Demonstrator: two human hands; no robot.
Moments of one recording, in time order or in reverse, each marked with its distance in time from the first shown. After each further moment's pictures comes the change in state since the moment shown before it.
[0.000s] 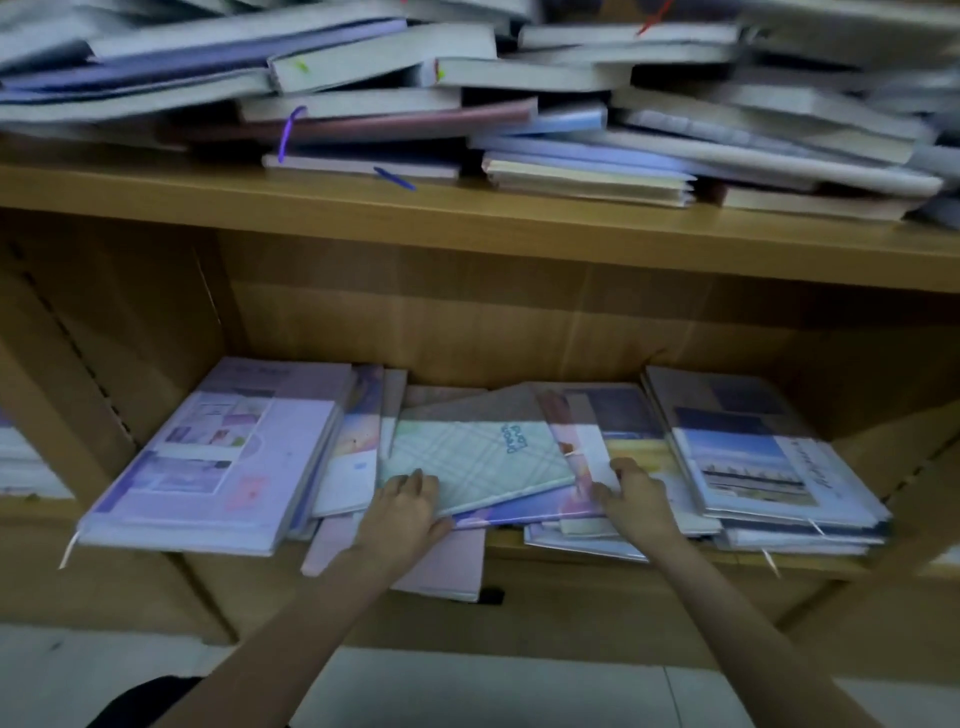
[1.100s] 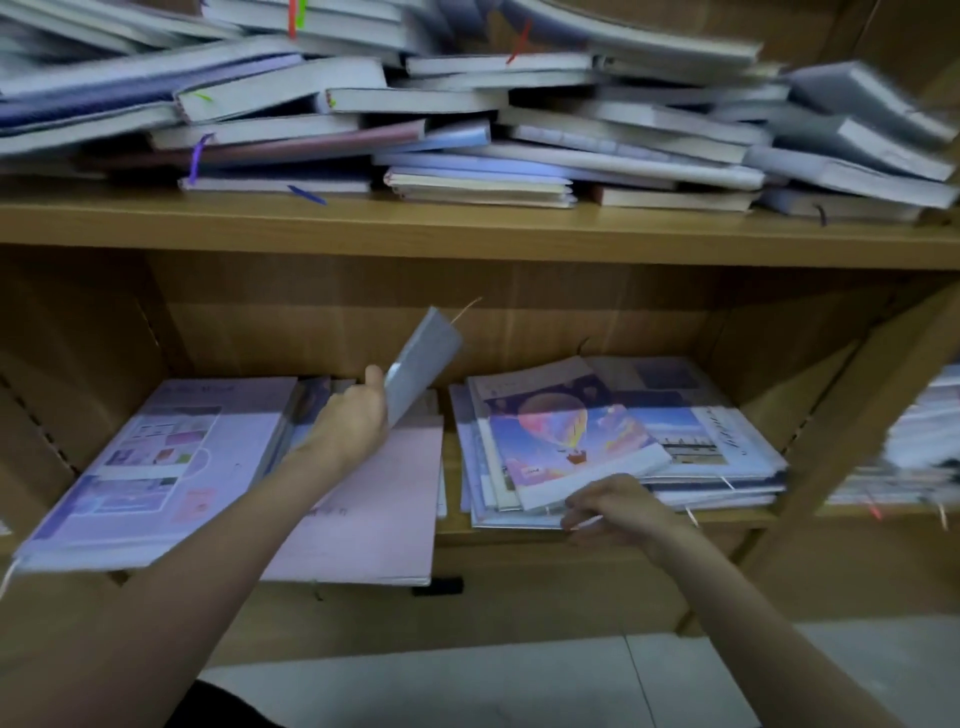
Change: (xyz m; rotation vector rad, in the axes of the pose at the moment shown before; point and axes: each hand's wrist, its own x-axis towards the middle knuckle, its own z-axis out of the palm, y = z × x) left_hand 0.034 0.024 -0.104 -0.087 0.183 -0.042; right_hand -0.061 0.013 -0.063 0.553 -0.324 0.292
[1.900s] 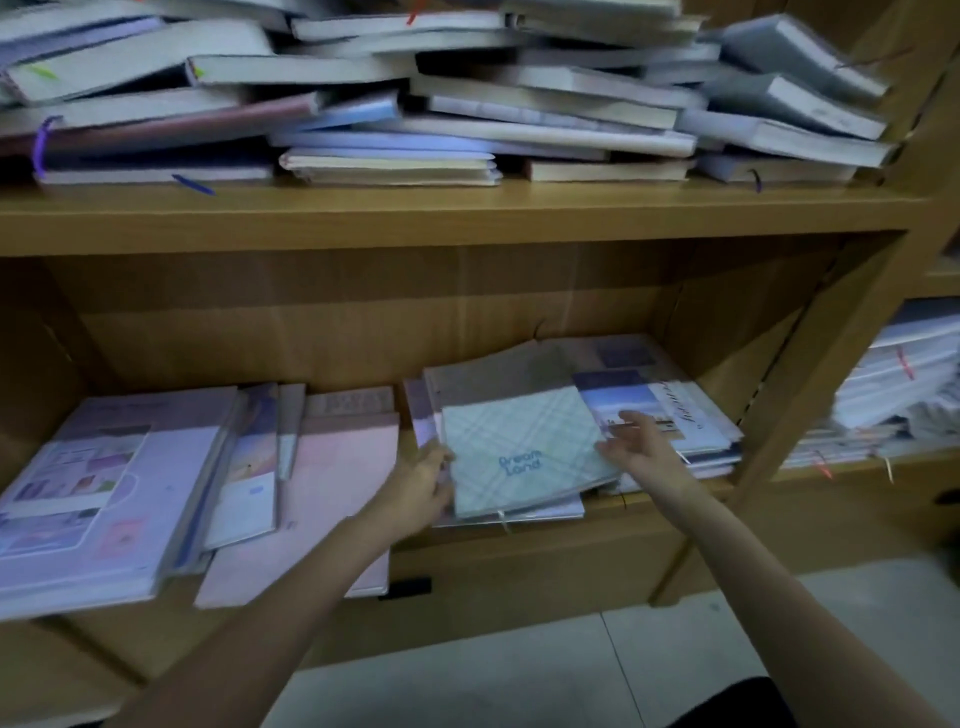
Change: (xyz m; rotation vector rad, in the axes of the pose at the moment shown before) left_hand -0.020 0.072 0.093 -0.442 -0.311 0.221; right_hand 0.023 0.027 -0.068 0.072 0.262 -0.295
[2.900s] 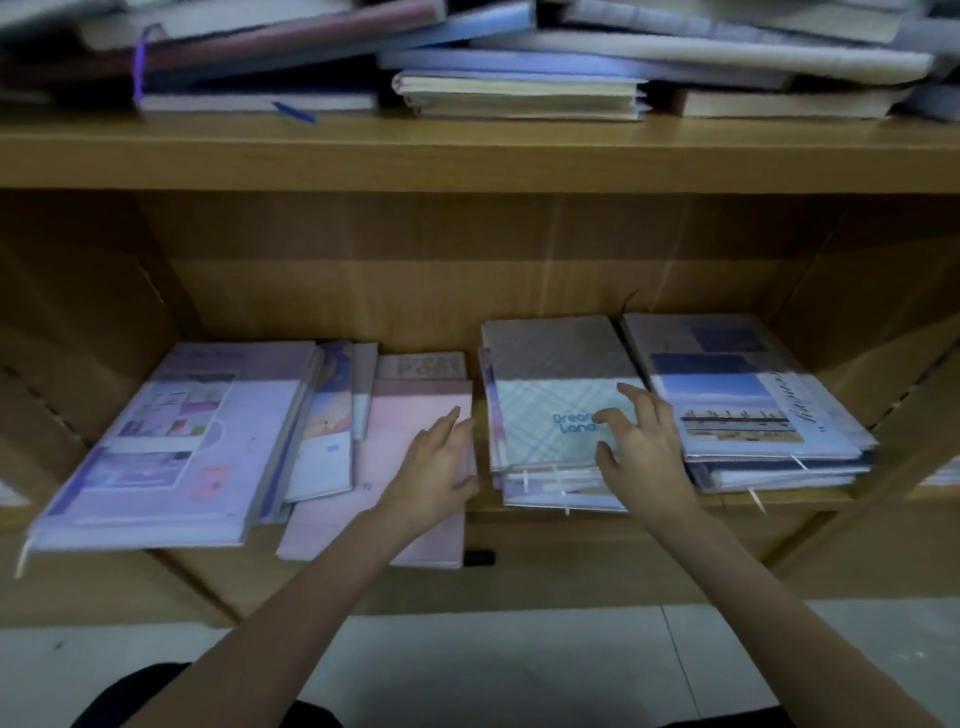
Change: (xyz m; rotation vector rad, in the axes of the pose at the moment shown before) left_hand -0.024 -0.052 -0.015 0.124 0.132 -0.033; right_hand 0.016 0.002 0.100 -0.913 0.234 -0.617
